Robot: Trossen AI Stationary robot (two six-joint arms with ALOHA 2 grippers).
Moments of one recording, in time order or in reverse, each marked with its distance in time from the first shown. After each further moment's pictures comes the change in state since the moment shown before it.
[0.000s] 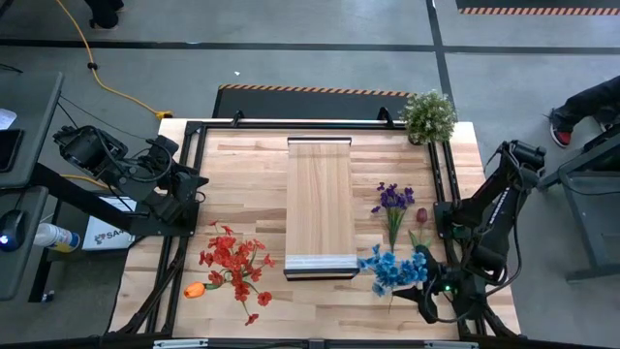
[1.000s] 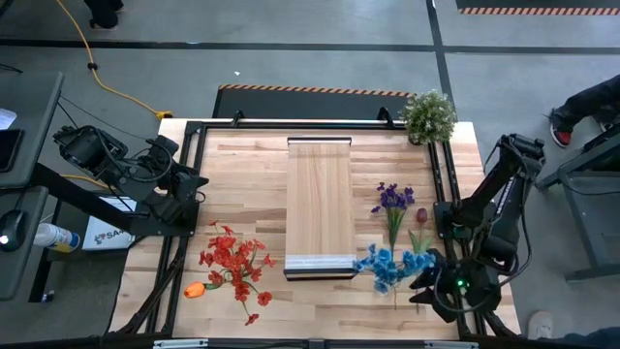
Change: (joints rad) left arm 0.000 0.000 0.000 0.000 0.000 0.008; right arm 0.040 -0.106 0.000 -0.095 -0.216 0.157
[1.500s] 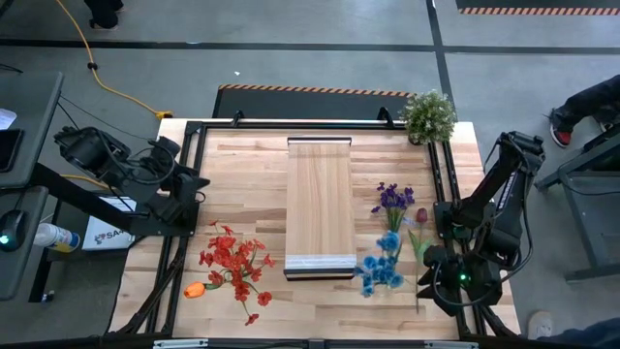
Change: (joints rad) left arm 0.000 0.010 0.000 0.000 0.000 0.000; right arm 0.007 -0.047 0.000 -0.122 -0.099 0.103
